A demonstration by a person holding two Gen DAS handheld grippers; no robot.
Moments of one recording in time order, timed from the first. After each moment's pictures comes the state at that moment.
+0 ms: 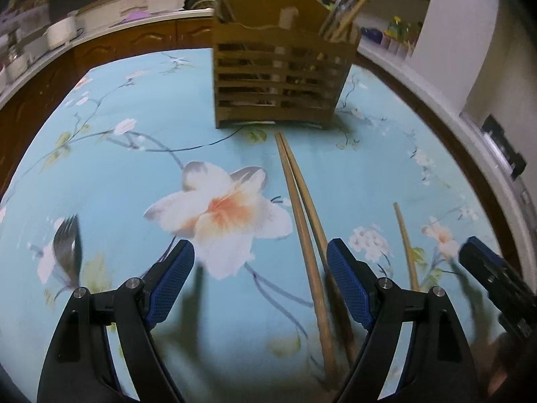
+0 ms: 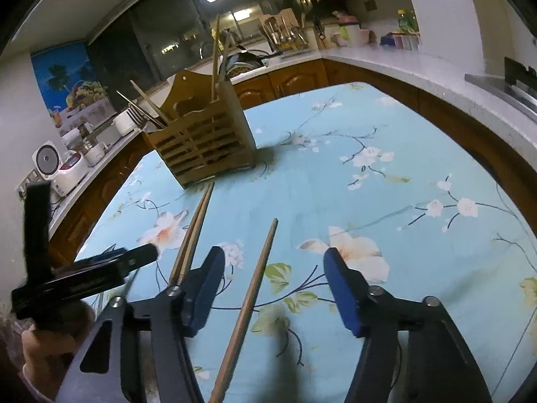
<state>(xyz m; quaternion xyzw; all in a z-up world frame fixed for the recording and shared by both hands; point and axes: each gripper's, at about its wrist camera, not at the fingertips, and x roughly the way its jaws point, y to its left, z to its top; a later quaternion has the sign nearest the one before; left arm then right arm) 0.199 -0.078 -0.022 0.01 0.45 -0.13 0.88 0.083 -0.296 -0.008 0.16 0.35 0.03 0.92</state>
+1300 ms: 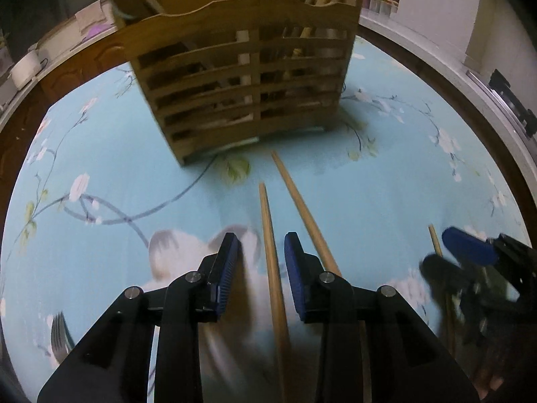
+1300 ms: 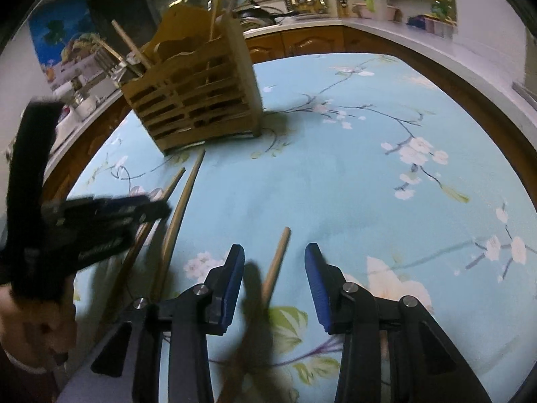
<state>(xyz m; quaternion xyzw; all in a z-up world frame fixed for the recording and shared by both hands) 0.276 -0.113 -0.037 0.10 0.47 -0.17 0.86 0.157 -0.271 -0.036 0.09 0.44 0.06 0.89</state>
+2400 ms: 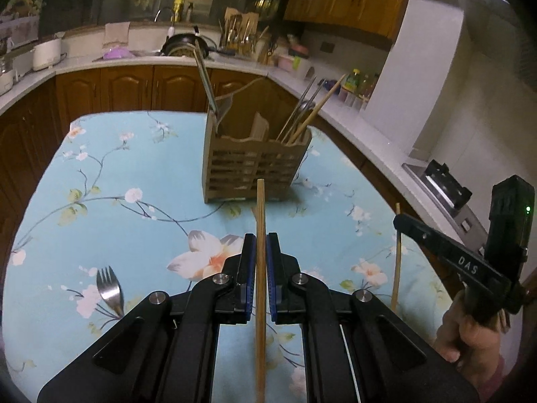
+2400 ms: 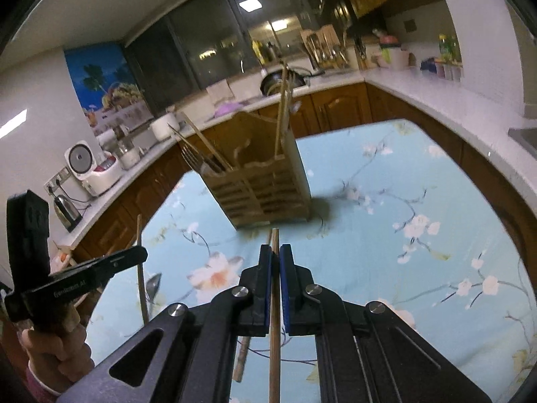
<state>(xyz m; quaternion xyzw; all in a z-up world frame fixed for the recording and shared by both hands) 0.169 -0.019 0.083 -0.06 0.35 -0.22 0.91 0.113 -0.273 0.070 0.14 0.31 0.11 0.93</state>
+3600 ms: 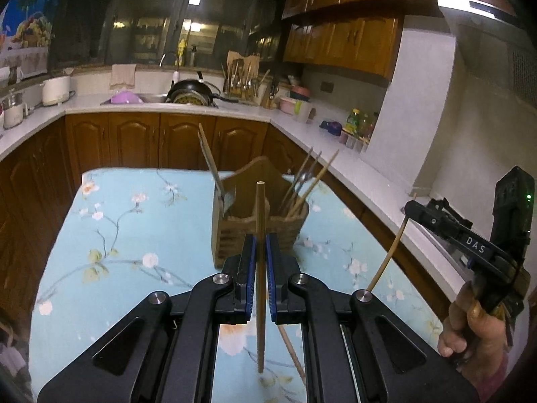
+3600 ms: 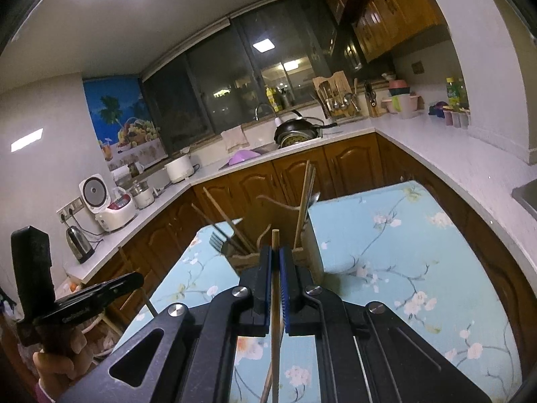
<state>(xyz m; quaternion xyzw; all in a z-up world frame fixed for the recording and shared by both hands) 0.181 -0.013 0.150 -0.06 0.27 -0.21 0.94 0.129 -0.285 0.141 0.15 0.22 0.12 0.96</state>
